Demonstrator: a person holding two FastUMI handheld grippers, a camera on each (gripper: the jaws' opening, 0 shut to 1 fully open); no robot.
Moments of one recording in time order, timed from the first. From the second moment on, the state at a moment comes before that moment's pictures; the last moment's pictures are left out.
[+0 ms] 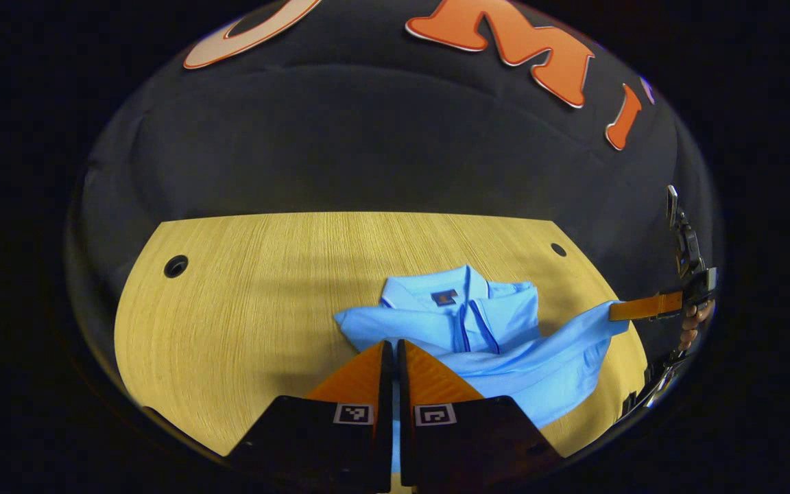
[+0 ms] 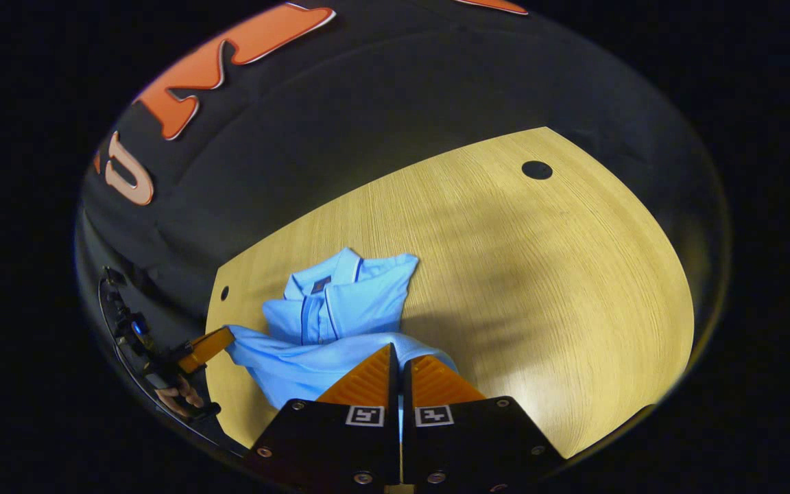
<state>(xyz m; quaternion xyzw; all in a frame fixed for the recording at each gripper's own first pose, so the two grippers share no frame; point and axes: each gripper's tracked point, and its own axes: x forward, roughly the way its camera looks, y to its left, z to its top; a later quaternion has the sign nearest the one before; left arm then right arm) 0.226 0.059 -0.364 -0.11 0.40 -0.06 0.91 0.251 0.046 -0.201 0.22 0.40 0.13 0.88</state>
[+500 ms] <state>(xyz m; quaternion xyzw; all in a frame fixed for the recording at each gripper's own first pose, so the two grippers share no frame) 0.316 0.101 -0.410 -0.09 0.40 -0.05 0.91 0.365 0.064 -0.206 0.23 0.39 0.10 0.89</state>
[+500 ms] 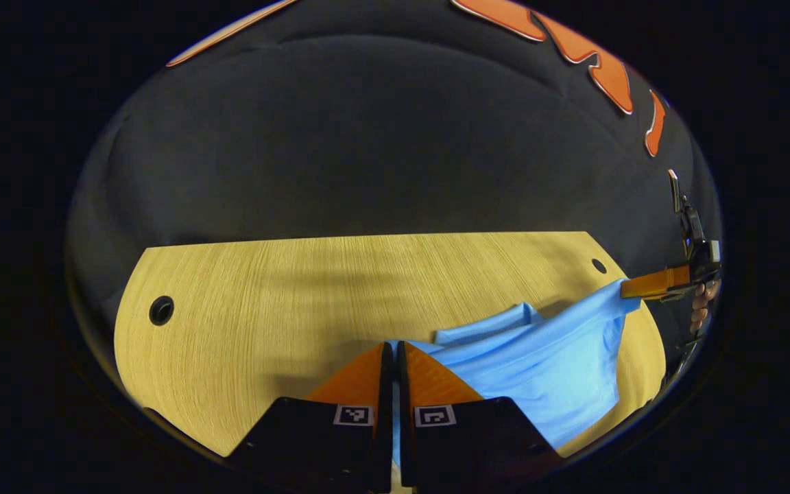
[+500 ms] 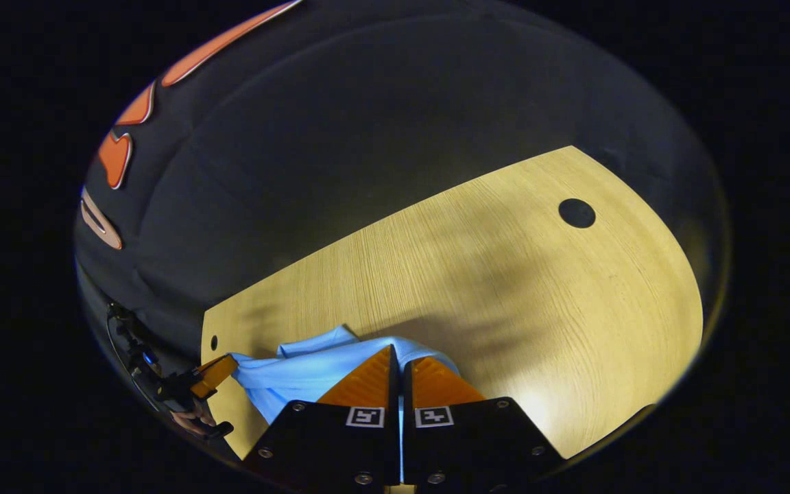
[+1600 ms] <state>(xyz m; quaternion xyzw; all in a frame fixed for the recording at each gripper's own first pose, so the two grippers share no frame) 0.137 0.074 -0.168 -0.06 0.23 -0.01 0.97 0.187 0.038 -0.053 0.12 0.15 0.12 0.97</state>
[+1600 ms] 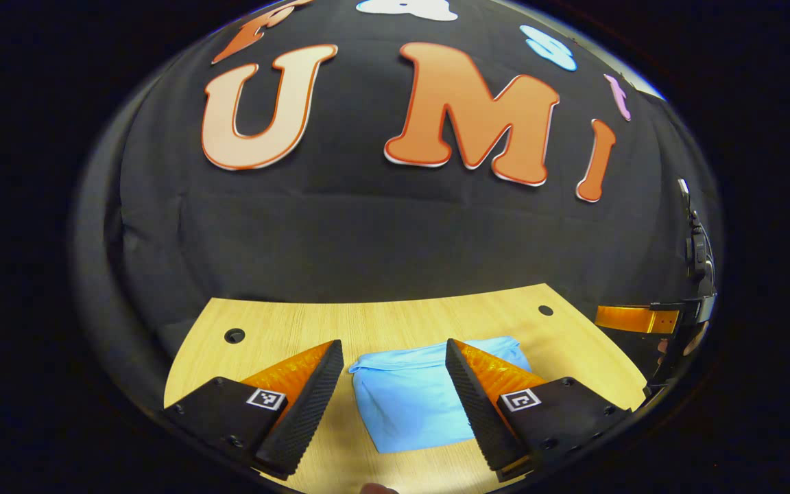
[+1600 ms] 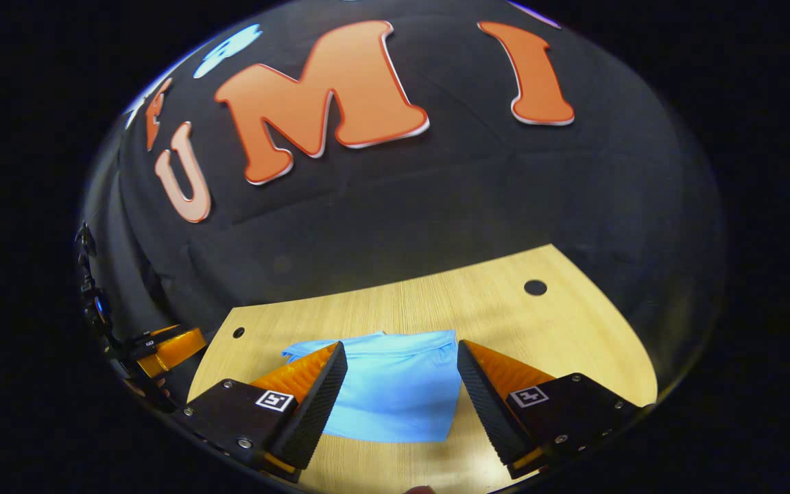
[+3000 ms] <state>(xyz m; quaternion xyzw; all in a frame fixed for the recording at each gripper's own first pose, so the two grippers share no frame) -0.117 -0.023 -0.059 -0.03 0.04 0.05 1.00 0.023 0.053 0.018 0.01 -0.07 0.15 0.99</state>
